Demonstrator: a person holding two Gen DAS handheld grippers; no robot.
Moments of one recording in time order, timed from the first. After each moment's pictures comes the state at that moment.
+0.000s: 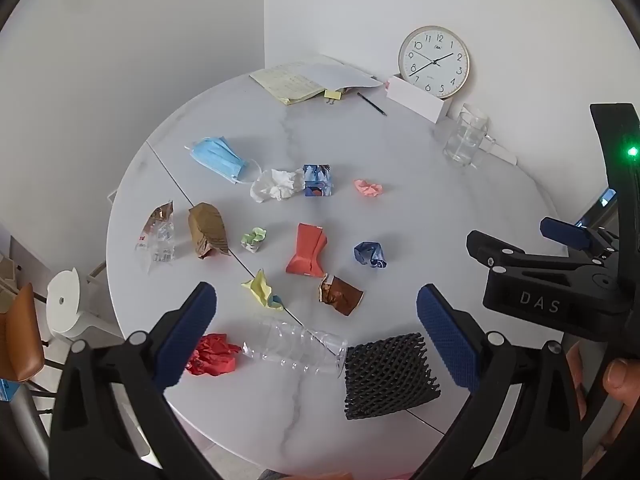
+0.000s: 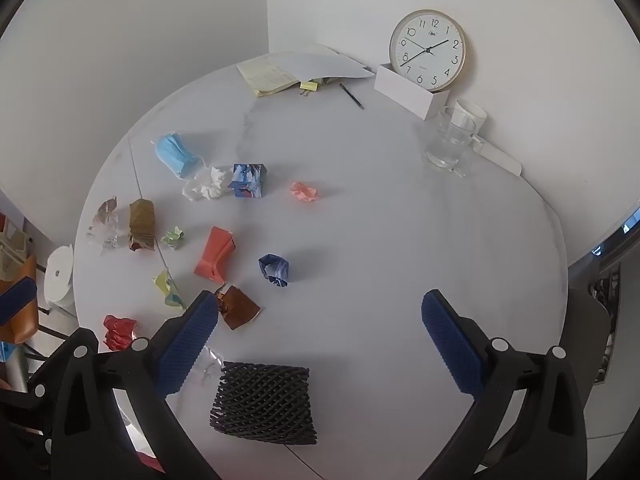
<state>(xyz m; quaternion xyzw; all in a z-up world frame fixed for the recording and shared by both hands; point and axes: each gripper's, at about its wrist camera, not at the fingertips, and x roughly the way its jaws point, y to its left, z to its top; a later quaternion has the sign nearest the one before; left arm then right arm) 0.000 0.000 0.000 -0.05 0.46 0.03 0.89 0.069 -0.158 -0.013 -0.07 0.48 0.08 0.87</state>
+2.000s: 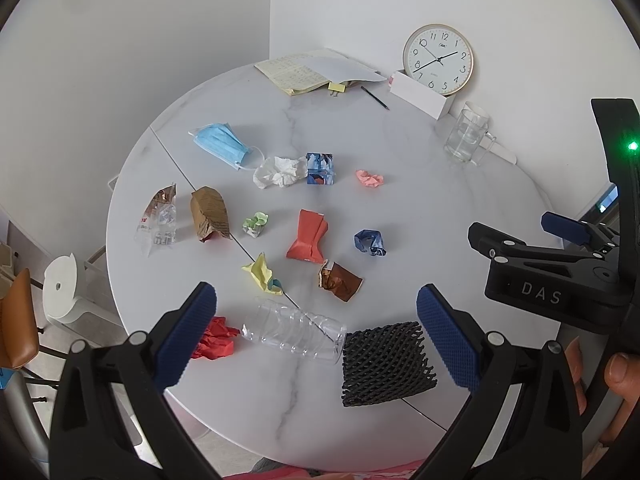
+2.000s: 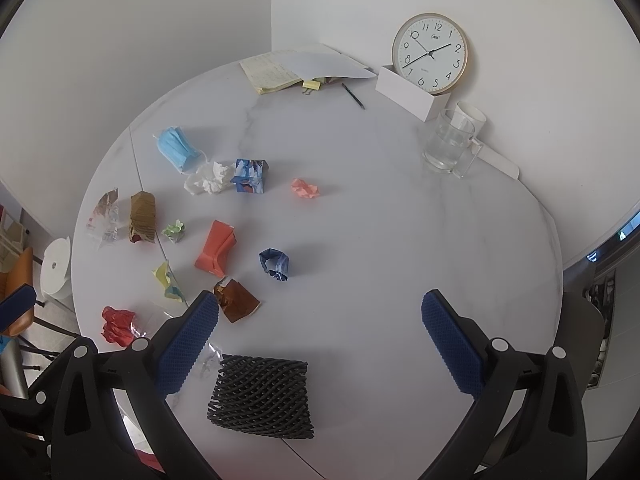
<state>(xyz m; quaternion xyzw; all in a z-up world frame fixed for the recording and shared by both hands) -0.013 0.007 -0.002 -0.07 0.47 0.03 0.88 0.060 -0.157 -0.014 -0.08 0.48 0.08 0.87</state>
